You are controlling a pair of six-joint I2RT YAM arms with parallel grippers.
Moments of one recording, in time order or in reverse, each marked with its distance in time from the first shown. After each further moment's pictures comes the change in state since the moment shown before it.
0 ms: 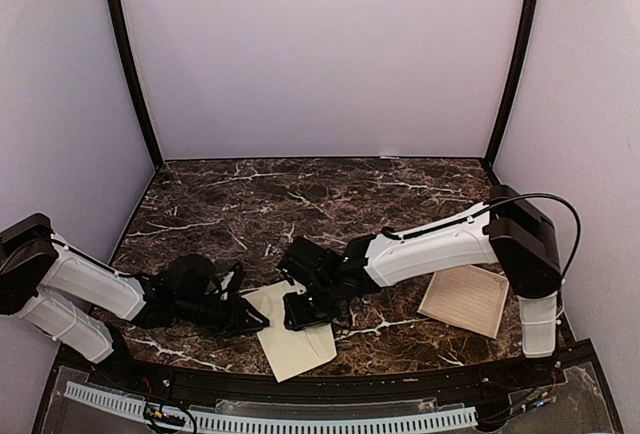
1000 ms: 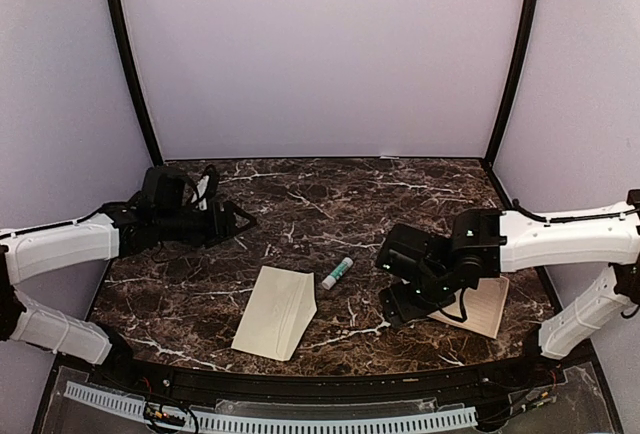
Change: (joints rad) left arm 0.298 -0.157 0.448 -0.451 -0.064 0.376; right arm -0.017 -0.631 -0.328 -0.526 0.341 0.006
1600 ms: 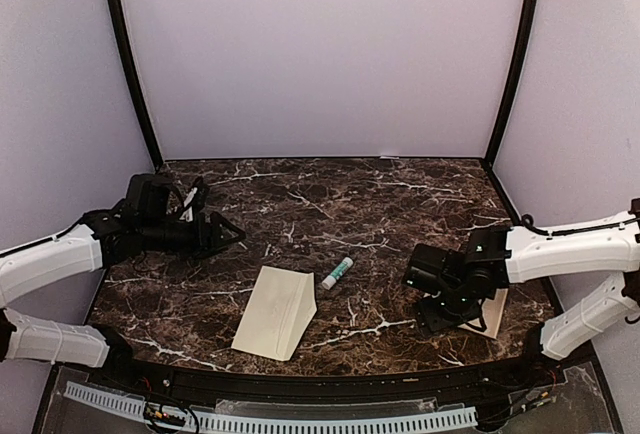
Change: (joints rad) left arm 0.037 -0.151 -0.038 -0.166 0.093 -0.027; right arm -0.094 -0.092 -0.243 -0.050 -0.008 0.036
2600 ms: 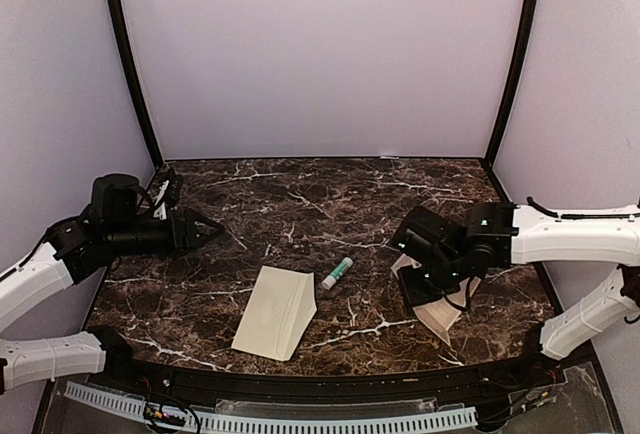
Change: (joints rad) left arm 0.000 -0.256 -0.003 -0.148 -0.066 0.036; right arm -0.018 0.039 0.161 0.090 0.008 -0.039
